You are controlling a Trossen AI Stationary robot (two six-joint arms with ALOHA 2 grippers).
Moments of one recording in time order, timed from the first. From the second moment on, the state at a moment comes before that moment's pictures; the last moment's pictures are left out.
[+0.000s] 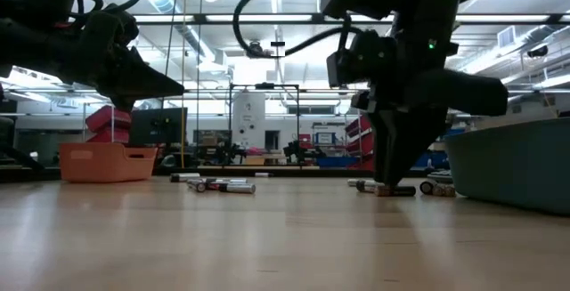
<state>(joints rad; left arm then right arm) -0.20 0.88 0.08 0.60 -0.51 -0.24 0.25 1.89 1.19 -0.68 0.16 0.13</state>
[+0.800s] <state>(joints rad) -0.20 0.88 0.08 0.58 -0.51 -0.24 0.23 1.92 1.20 -0.67 0.10 0.11</state>
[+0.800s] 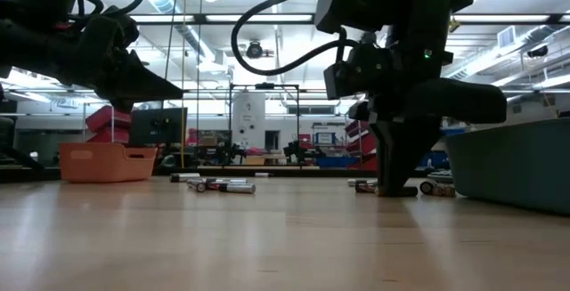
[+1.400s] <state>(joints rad) -0.20 0.88 0.08 0.58 -0.51 -0.24 0.27 1.72 1.32 -1.03 0.08 0.19</state>
